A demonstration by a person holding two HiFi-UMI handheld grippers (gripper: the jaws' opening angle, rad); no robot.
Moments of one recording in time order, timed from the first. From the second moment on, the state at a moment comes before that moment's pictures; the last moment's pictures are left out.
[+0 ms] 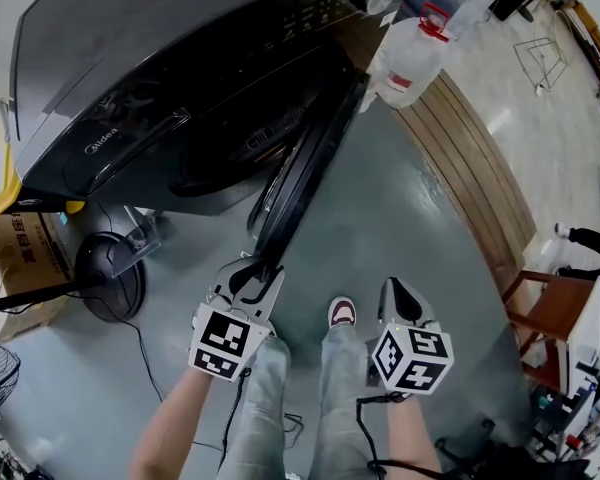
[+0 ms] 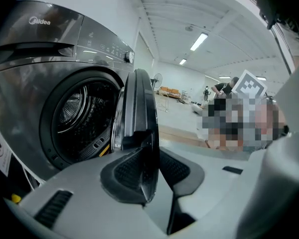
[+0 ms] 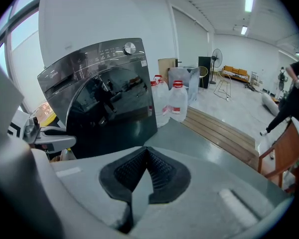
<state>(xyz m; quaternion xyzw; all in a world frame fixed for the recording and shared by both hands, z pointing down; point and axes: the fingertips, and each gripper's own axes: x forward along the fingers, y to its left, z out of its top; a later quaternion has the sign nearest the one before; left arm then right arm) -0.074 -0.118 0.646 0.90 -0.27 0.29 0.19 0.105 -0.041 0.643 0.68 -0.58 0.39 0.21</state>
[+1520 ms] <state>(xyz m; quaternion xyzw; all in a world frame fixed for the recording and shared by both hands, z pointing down) 0.022 -0.057 0.651 0.90 -0.23 0.30 0.23 0.180 0.031 0.642 0.74 -0.51 0.41 0.16</state>
